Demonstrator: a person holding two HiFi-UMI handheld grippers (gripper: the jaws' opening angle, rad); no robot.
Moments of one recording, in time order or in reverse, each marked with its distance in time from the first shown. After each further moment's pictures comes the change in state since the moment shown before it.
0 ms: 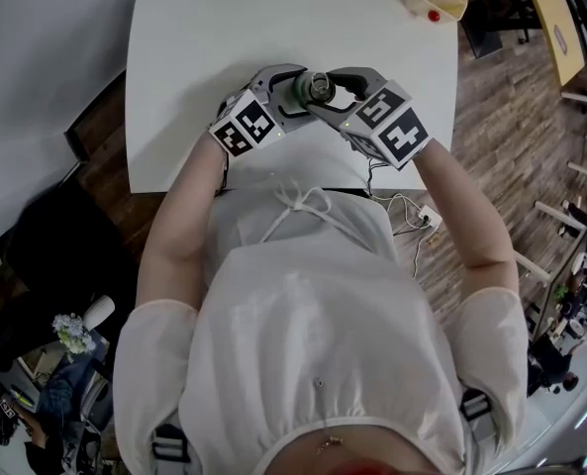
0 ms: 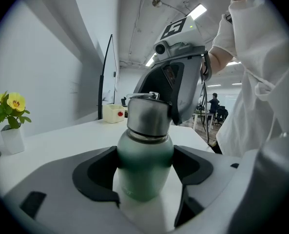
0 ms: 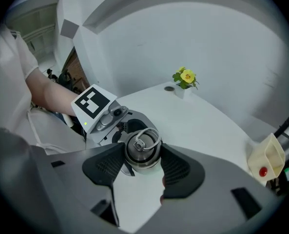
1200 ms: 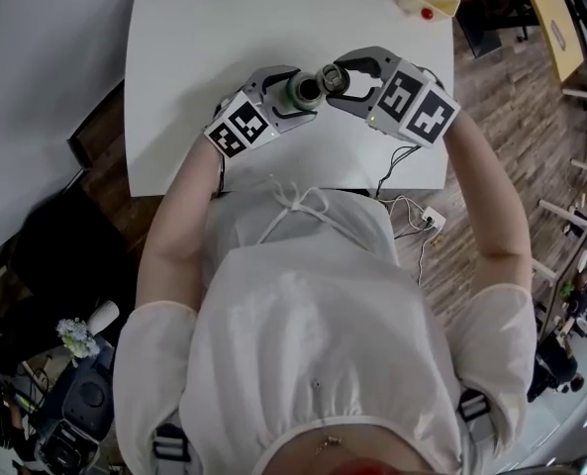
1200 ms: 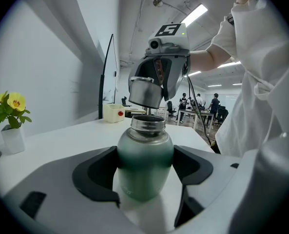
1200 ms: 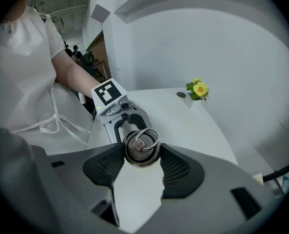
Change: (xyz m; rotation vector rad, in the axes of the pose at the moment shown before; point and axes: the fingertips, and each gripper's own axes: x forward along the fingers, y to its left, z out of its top) left arm -0.002 -0.002 0.005 -0.001 0.000 0.005; right arm -0.039 -0.016 0.002 -0.333 0.062 0.080
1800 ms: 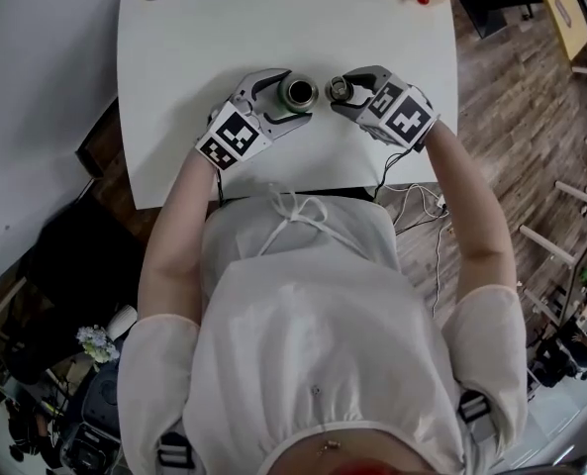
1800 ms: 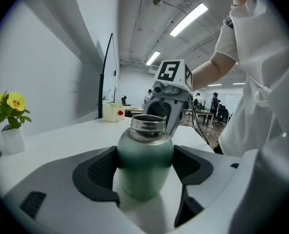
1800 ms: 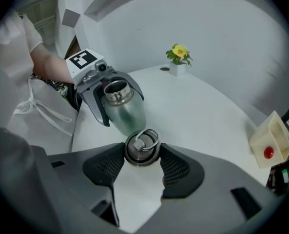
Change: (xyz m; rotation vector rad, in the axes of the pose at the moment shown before) left arm 0.012 -0.003 0.007 0.001 0.012 0.002; right arm 0.045 -0.006 -0.106 0.289 0.035 -0.046
